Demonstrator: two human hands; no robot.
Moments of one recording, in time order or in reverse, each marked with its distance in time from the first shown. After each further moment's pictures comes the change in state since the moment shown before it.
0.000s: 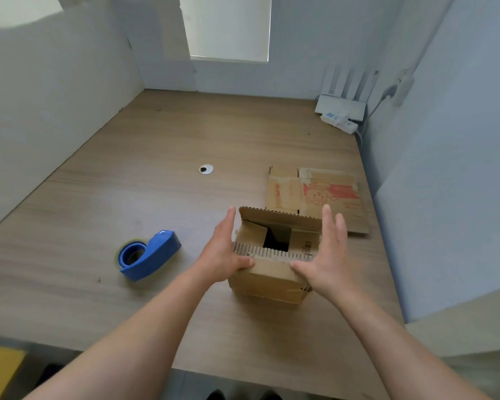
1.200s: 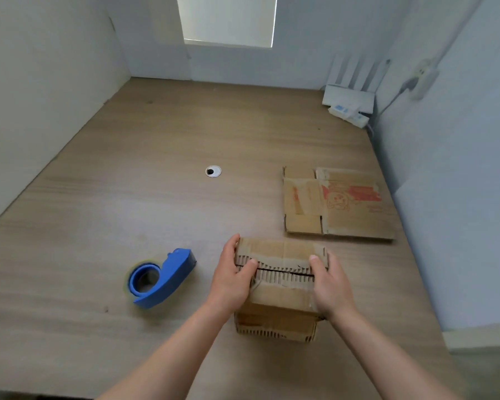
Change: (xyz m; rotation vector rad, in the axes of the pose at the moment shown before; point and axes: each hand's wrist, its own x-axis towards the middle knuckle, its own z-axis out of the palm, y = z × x) left_hand 0.030 -0.067 -0.017 -0.351 0.090 -0.069; right_hand 0.031 -0.018 0.098 0.371 0.086 0.283
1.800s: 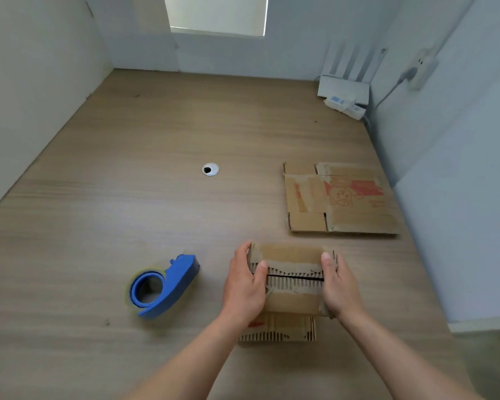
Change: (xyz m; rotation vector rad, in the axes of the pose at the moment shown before) left_hand 0.007 -0.007 0.003 0.159 -0.007 0.056; right_hand 0.009 0.004 0.012 -0.056 0.077 -0.010
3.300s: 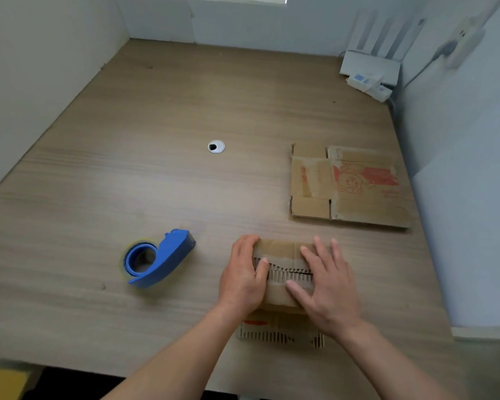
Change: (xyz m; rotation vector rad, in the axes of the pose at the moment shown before) left_hand -0.006 -0.017 0.035 0.212 0.128 0.169; right_hand -0.007 0.044 -0.013 -0.710 -0.153 -0.546
